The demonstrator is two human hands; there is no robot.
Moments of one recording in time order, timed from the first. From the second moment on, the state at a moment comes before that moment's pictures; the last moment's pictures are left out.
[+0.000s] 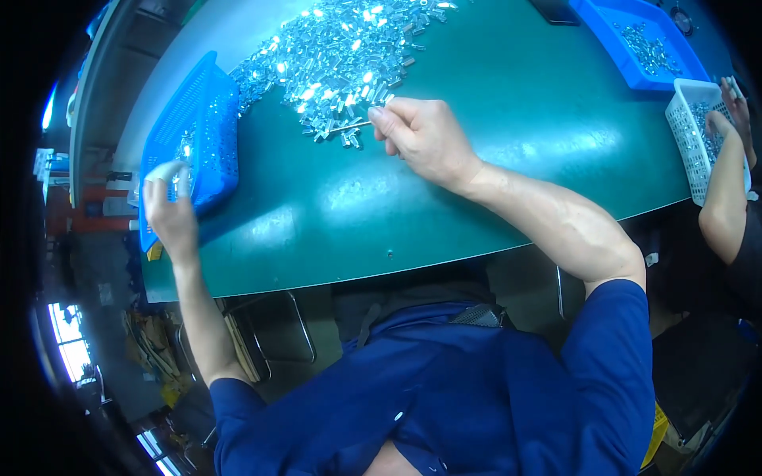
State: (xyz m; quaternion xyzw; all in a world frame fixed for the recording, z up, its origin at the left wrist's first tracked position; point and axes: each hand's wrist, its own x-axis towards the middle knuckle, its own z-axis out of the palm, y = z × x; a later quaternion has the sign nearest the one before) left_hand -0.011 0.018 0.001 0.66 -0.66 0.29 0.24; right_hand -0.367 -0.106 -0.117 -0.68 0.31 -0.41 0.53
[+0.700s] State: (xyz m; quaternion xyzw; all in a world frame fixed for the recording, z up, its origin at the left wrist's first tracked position) left_hand -0.114 -0.033 -0.114 0.59 -0.73 -0.03 0.35; right_hand -0.364 -0.105 -0.125 -0.71 0.34 -0.34 0.52
